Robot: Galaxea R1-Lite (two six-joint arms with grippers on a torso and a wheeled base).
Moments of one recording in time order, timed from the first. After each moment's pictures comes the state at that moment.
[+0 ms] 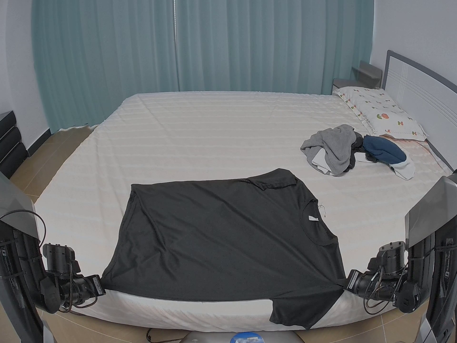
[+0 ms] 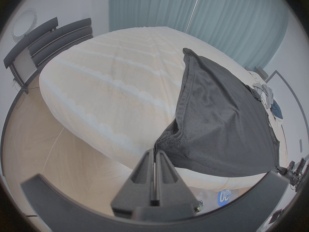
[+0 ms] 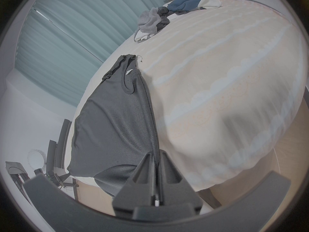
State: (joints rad) left arm 0.14 2.18 -0.02 -1.26 -0.03 -0.31; right arm 0.20 2.33 -0.02 -1.54 0.12 0.69
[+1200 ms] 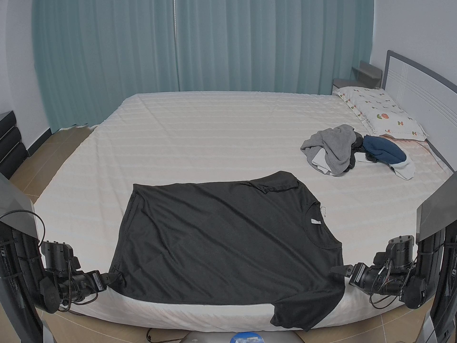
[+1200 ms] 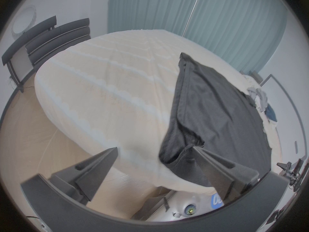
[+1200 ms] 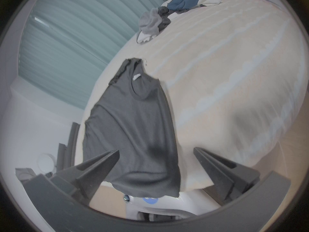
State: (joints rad) left arm 0.14 2.16 -0.02 -1.33 -0.12 -0.34; right arm 0.12 2.26 -0.02 -1.55 0.25 0.74
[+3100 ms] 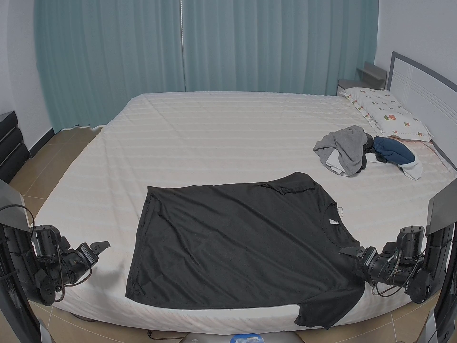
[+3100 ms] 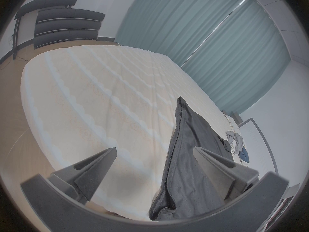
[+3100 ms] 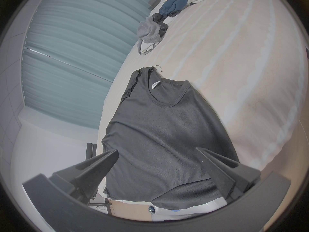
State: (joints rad) left arm 0.20 2.13 -0.09 -1.44 -0.25 -0.60; right arm 0.07 2.20 -0.04 -1.55 0.30 0.91
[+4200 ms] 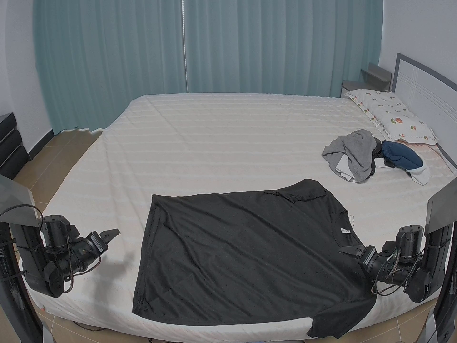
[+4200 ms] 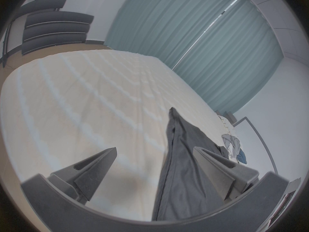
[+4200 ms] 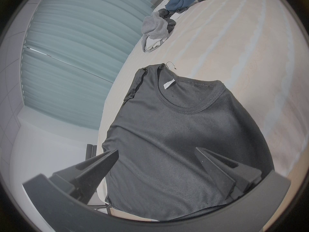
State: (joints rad) left arm 0.12 2.15 -0.25 -1.41 -0.24 -0.61; right arm 0.08 2.21 -0.06 -1.55 0.29 0.90
